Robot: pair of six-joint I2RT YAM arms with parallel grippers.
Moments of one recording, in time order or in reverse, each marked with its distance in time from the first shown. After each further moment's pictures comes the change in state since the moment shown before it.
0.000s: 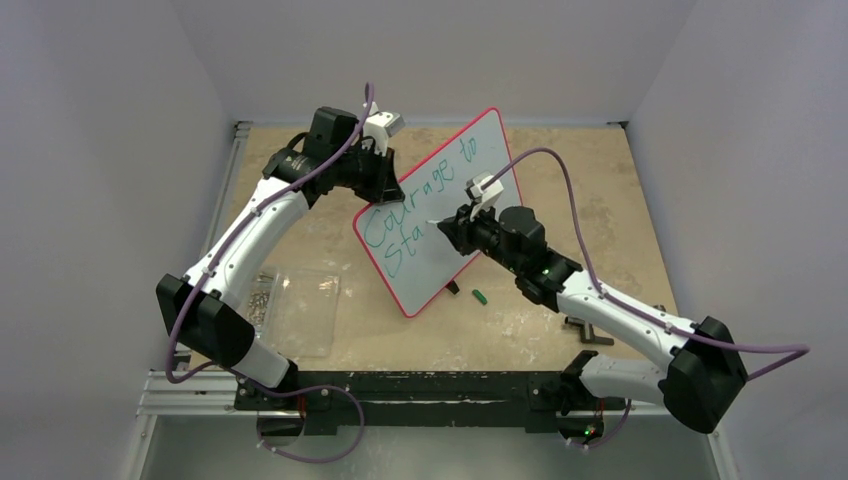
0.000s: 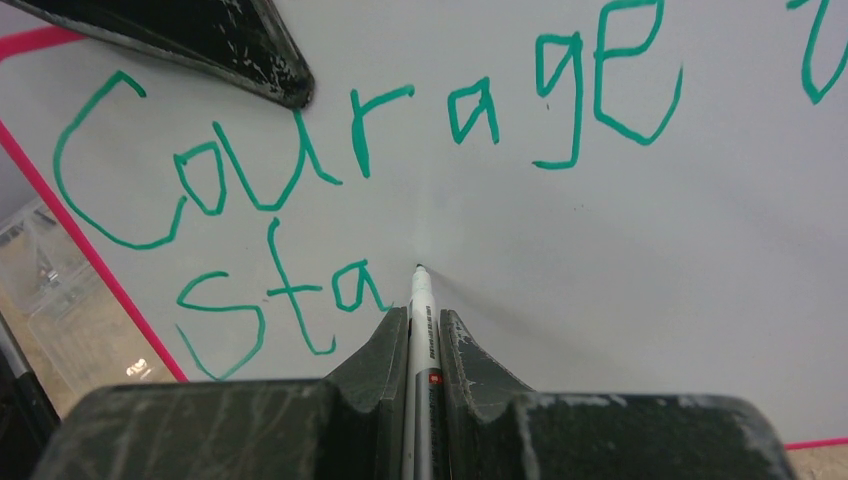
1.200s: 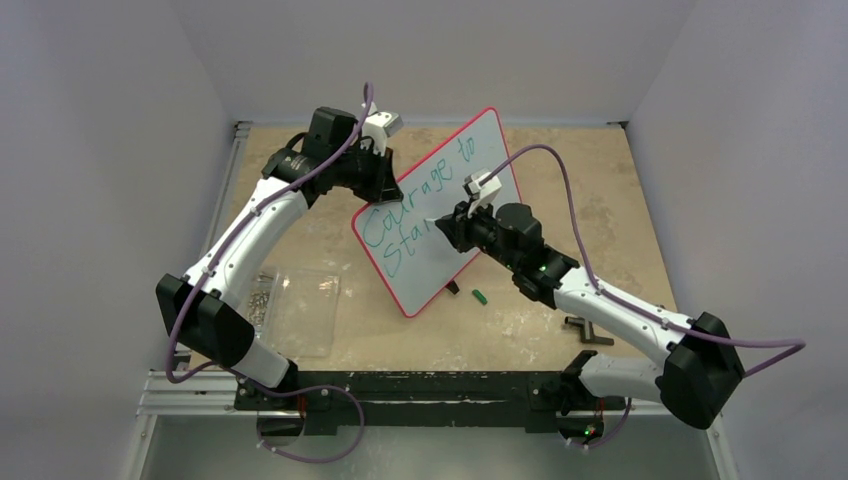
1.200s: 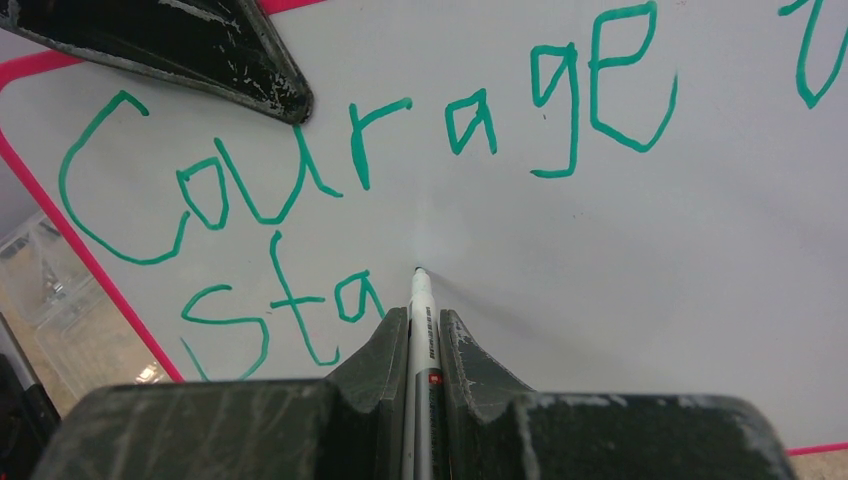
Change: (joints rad) left arm 0.005 0.000 -0.005 0.002 -0.006 0.008; right arm 0.000 0.030 0.018 0.000 0.007 0.019
